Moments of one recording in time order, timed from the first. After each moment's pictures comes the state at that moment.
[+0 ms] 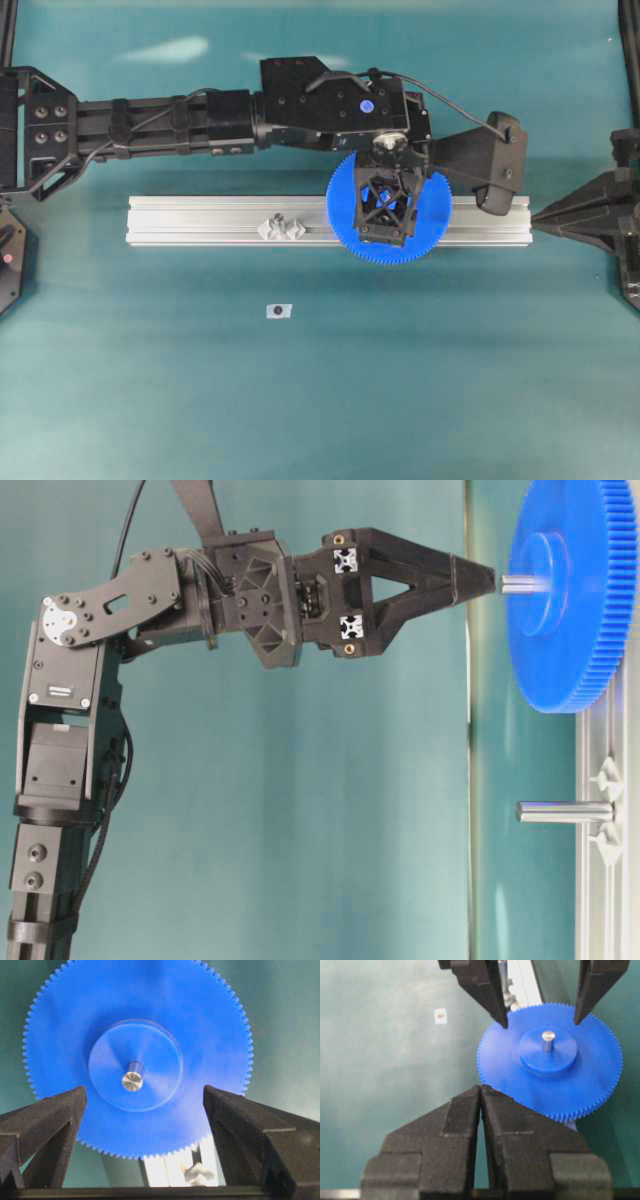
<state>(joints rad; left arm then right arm) 0.11 0.60 -0.57 0.02 1.30 0.28 -0.02 -1.08 1.24 0.04 0.24 0.14</state>
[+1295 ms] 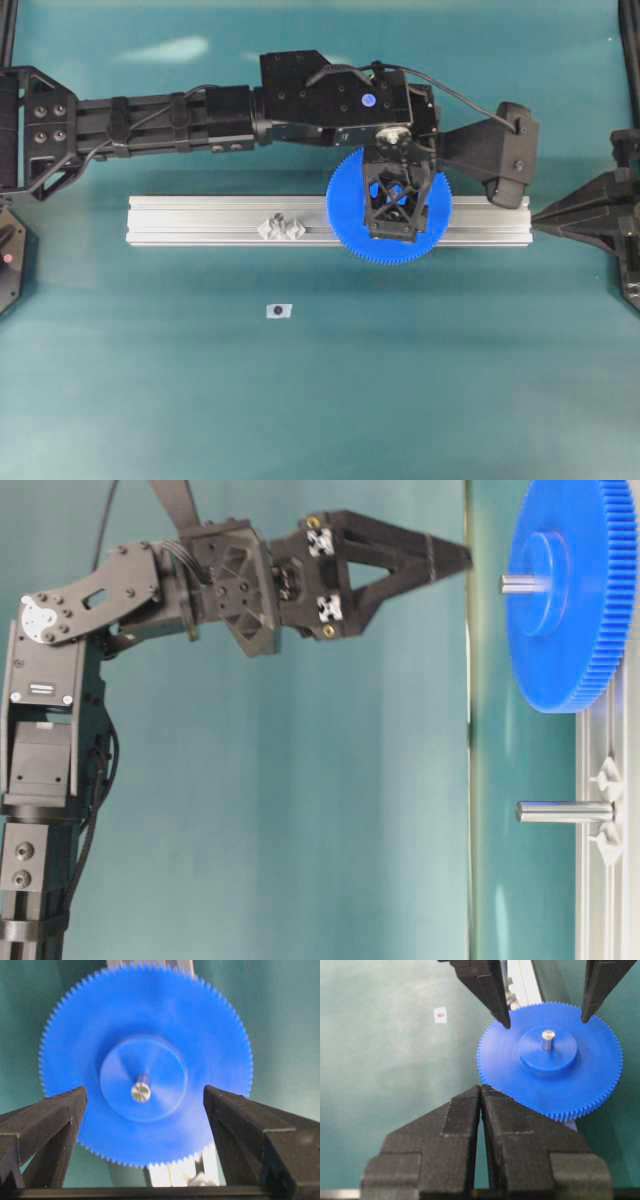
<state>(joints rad) 0.10 0.60 -0.60 0.02 1.28 0.27 -0.02 -1.08 1.24 0.04 0.24 0.14</state>
